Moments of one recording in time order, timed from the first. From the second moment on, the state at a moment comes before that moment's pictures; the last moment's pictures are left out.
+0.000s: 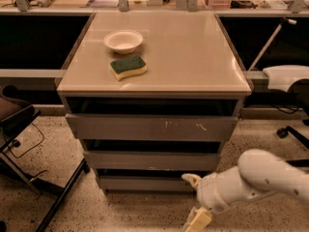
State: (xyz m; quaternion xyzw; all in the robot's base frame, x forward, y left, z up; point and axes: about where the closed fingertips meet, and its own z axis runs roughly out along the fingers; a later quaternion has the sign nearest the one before) arm 0.361 -0.087 0.580 -0.59 0.72 0.30 0.23
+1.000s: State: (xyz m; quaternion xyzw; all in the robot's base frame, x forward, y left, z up) arm 0.346 -0.068 0.463 -0.52 0.75 0.33 0.24
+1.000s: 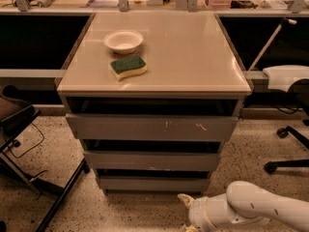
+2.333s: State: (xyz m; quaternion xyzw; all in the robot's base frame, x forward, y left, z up) arm 0.466 -0.124 0.412 -0.45 0.76 0.31 0.35
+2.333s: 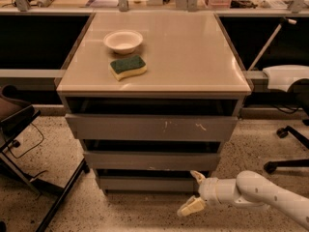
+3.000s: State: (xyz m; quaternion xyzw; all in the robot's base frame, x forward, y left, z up) arm 0.512 -0.122 0.342 -0.43 0.79 0.23 0.38
